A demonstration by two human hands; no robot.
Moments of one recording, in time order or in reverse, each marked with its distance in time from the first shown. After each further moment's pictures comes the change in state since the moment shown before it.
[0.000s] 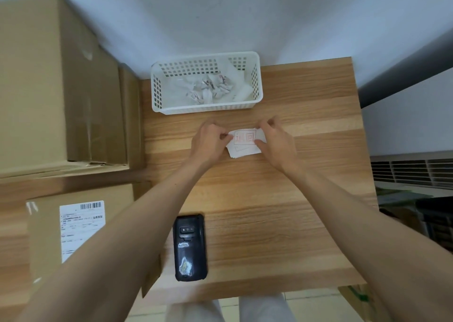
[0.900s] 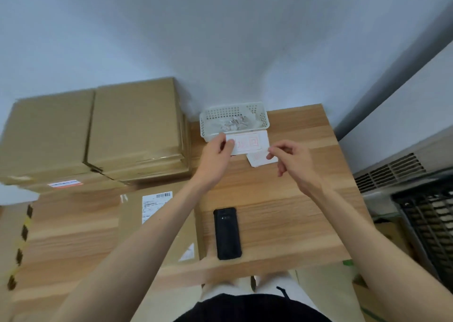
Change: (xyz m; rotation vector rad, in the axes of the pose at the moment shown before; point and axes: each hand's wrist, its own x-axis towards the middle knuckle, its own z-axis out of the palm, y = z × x) left_hand -0.209 0.041 -0.174 -0.533 0.109 0.151; right_hand -0.199 -0.137 -0.117 1.065 0.217 0.078
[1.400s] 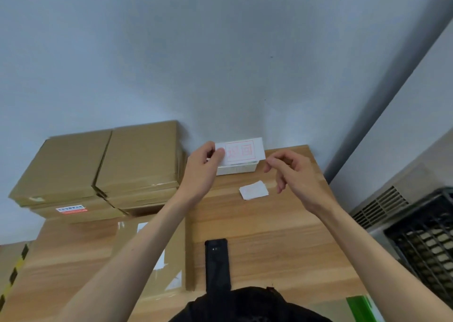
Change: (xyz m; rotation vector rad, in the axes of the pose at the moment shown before) left_hand -0.058 0.082 -0.009 -0.041 0.163 0.248; right_hand -0.076 -0.075 -0.049 -0.025 -0.069 -0.299
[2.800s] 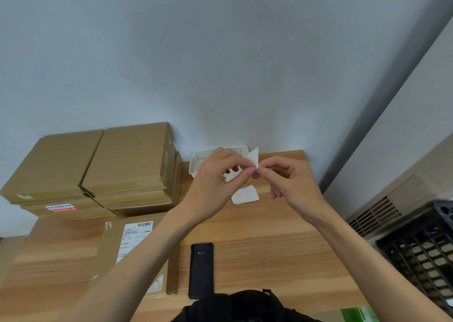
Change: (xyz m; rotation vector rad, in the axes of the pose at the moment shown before) left_hand -0.022 0.044 0.057 0.241 -0.058 0.515; right_hand -0.008 -0.014 -0.039 0.059 -0.112 -0.127
